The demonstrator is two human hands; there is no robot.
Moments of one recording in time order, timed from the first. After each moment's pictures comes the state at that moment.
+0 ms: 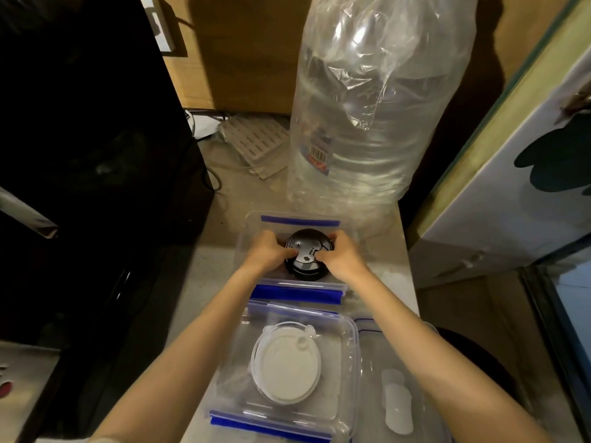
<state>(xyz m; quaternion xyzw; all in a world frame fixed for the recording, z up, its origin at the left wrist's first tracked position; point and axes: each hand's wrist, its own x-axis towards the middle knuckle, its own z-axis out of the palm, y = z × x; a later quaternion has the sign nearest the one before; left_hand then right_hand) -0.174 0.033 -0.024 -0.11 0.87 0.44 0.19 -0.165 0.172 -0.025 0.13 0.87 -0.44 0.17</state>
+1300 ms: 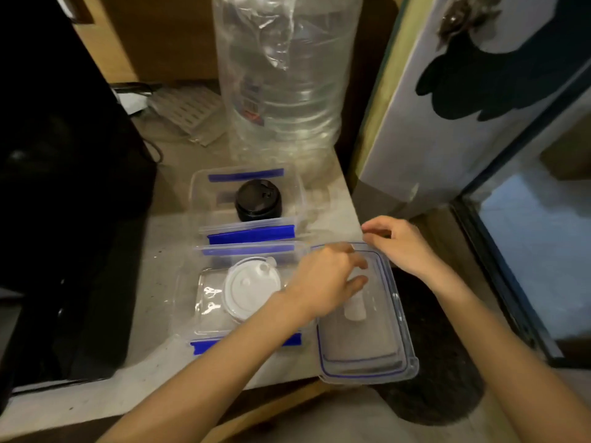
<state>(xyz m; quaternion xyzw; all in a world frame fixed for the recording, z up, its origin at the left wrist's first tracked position) -0.014 0.133 0.013 0.37 0.89 0.24 0.13 -0.021 0.305 -0.007 0.13 0.91 -0.39 0.06</state>
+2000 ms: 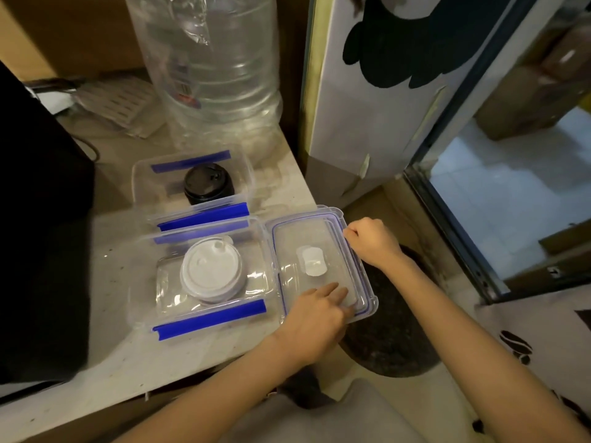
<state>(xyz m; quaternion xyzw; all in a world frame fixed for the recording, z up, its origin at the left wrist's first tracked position) 0.081 0.143 -0.044 0.56 0.81 0.15 0.04 0.037 0.315 -0.030 0.24 0.93 -0.27 0.11</state>
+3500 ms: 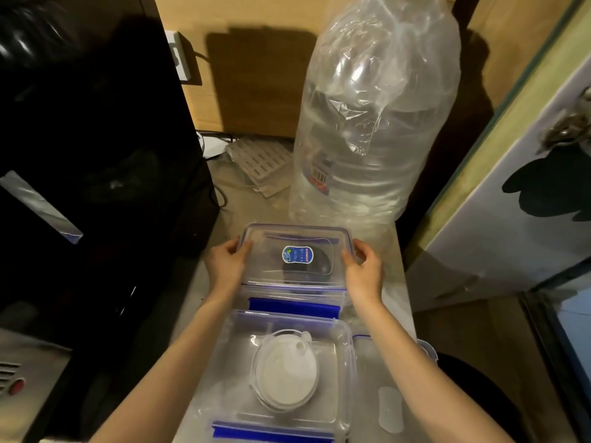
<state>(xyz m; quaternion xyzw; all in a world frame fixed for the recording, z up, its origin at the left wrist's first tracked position) -0.152 -0.006 -0.029 -0.23 0.79 0.56 -0.10 -0.153 0.191 -0.035 0.21 0.78 -0.58 -0.07</state>
